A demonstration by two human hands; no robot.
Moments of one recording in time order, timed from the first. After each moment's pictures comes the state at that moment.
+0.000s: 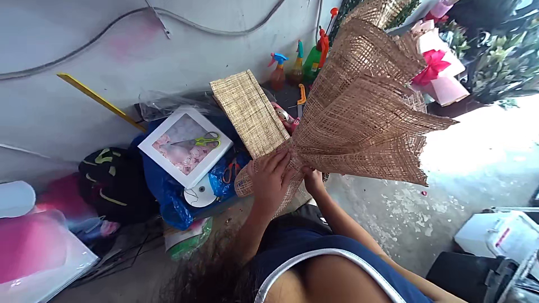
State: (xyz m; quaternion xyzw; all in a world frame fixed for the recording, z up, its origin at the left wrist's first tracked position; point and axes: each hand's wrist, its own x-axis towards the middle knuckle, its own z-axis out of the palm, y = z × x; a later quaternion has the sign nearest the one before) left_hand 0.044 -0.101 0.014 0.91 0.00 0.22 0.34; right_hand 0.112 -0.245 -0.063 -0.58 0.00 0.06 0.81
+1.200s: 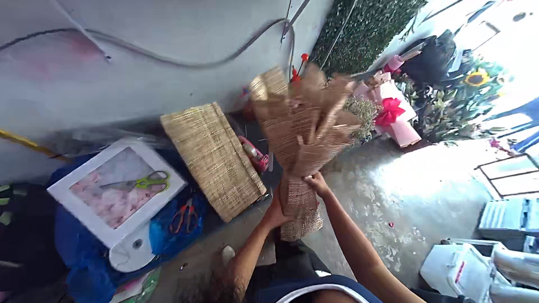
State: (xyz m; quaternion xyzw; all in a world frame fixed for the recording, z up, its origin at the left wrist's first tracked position) left_hand 0.208 -0.224 -0.158 0.75 0.00 -0.08 0.65; right_hand 0.332 -0.396 -0.084 -0.76 -0.07 0.20 0.62
